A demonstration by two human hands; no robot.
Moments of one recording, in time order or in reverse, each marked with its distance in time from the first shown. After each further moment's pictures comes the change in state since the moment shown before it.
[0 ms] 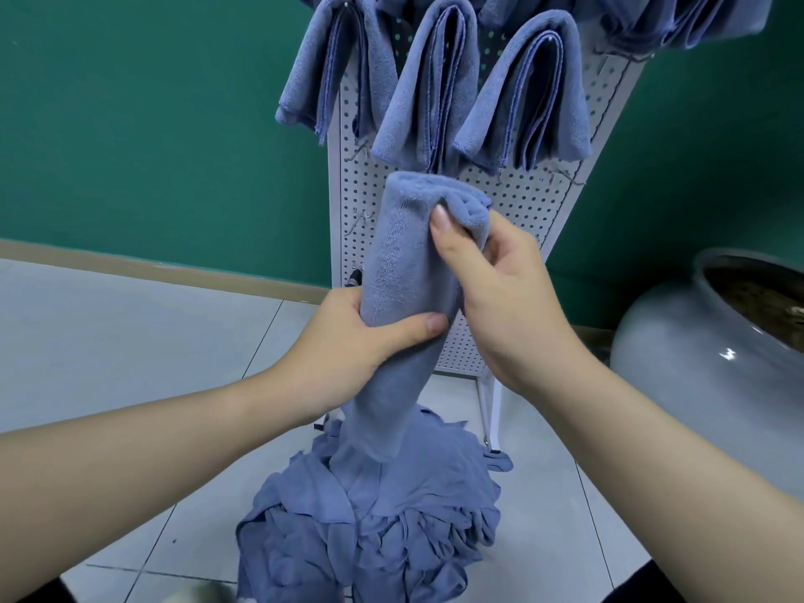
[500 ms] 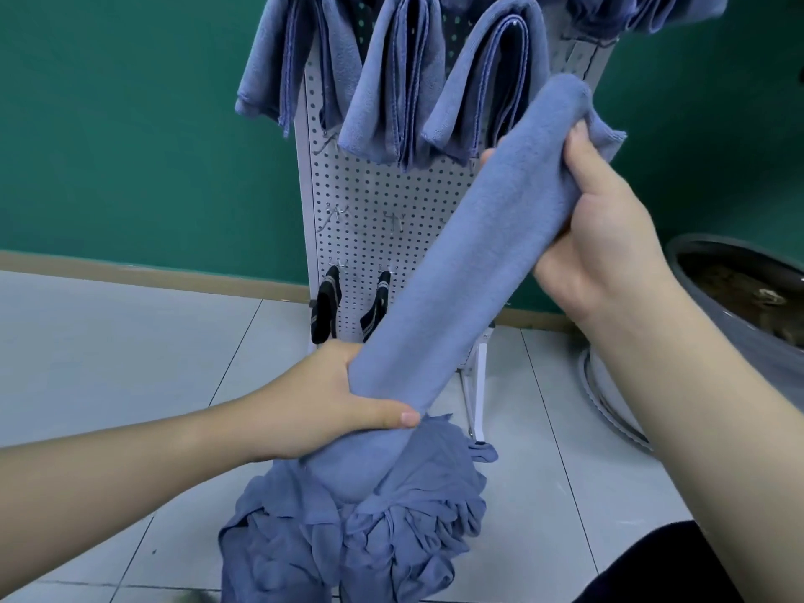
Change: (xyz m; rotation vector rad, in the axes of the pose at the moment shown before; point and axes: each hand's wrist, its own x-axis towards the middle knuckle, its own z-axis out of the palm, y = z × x) left_hand -0.013 -0.019 -0.004 0.307 -0.342 -0.191; right_hand 0.028 -0.036 -0.068 0.413 0.269 0.130
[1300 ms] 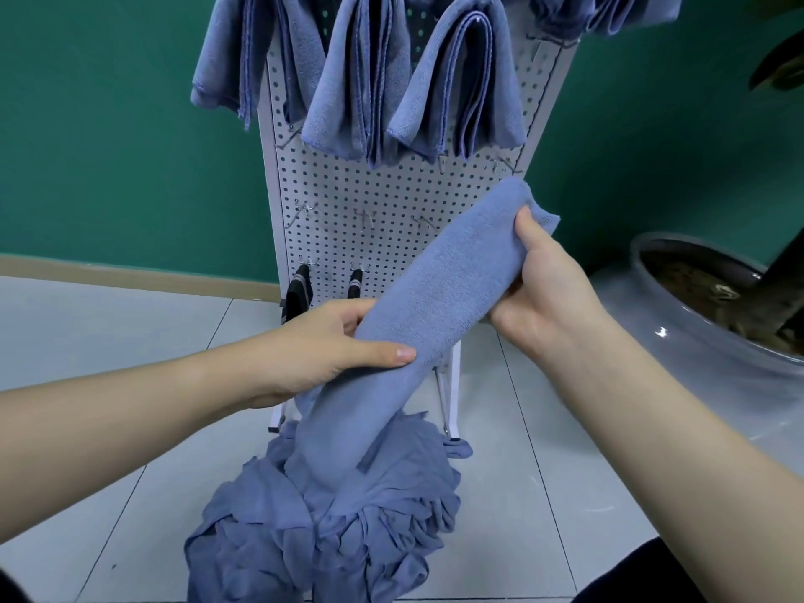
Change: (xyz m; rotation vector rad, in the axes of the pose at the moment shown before) left_hand 0.044 0.021 -0.001 -0.194 -0.156 0.037; right_hand -0.003 0.025 -0.033 0.005 0.308 0.275
